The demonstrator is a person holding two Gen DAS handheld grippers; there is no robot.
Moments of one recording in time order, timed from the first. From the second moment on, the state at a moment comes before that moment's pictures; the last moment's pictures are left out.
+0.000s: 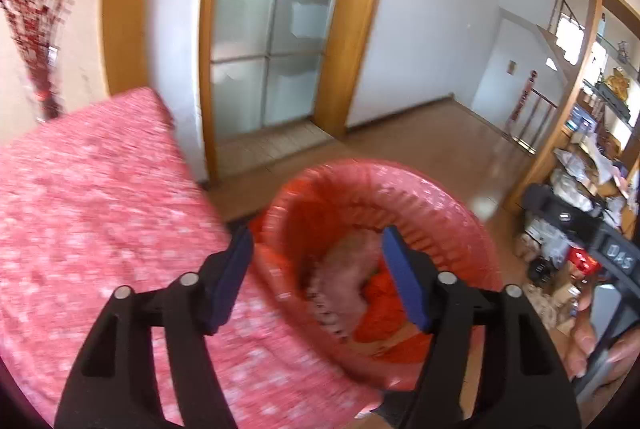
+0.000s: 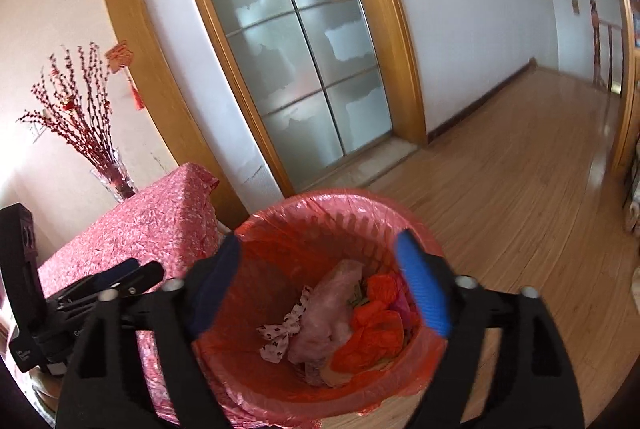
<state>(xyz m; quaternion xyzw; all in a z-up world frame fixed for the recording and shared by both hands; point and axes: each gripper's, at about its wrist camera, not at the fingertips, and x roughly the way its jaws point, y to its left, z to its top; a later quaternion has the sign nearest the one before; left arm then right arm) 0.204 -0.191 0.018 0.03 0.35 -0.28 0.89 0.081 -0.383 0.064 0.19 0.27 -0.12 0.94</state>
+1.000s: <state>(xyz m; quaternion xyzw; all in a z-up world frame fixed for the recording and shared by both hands) 0.024 -0.027 0.055 0.04 0.18 -0.01 0.98 -0.035 -0.228 0.082 0.04 0.19 -0.18 0.97</state>
